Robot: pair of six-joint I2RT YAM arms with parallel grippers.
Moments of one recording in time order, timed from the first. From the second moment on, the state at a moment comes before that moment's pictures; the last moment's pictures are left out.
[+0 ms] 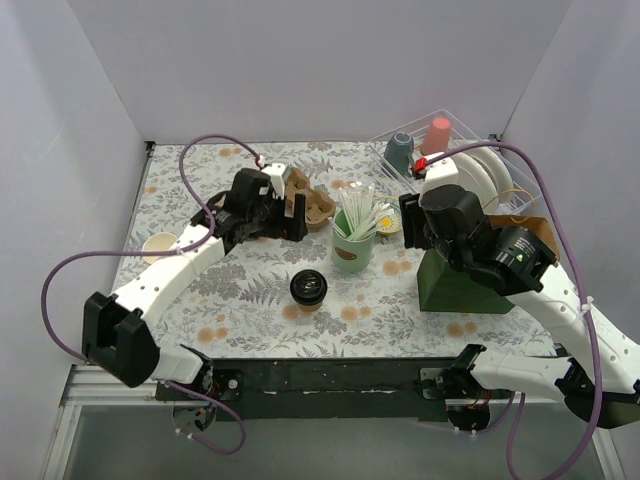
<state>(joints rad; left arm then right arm) -0.51 1.40 1.20 -0.49 0.09 -0.26 0.89 1.05 1.44 -0.98 0.55 0.25</state>
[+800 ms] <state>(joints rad) -0.97 1.33 1.04 -0.63 -0.23 -0.52 0.88 0.93 1.31 -0.90 0.44 0.23</state>
